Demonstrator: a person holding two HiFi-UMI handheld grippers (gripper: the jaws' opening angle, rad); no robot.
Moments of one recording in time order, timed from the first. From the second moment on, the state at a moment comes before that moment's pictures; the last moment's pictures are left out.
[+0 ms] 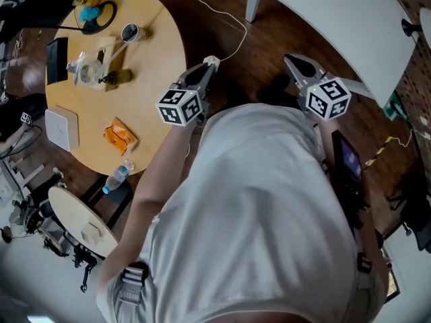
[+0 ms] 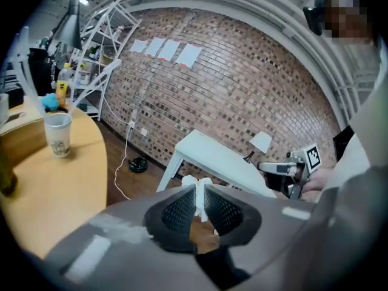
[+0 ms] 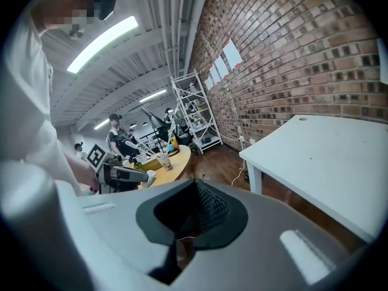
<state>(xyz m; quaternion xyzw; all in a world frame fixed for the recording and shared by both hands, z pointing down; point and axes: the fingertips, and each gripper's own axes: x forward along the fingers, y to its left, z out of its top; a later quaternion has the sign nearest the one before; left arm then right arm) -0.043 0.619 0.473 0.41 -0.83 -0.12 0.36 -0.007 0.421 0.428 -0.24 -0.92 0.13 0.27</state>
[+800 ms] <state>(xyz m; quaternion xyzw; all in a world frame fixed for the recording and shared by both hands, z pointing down) -0.091 0.332 0.440 0.52 -0.78 -0.05 0.33 -0.017 0.167 0.419 -0.13 -0.96 0.15 0.21</state>
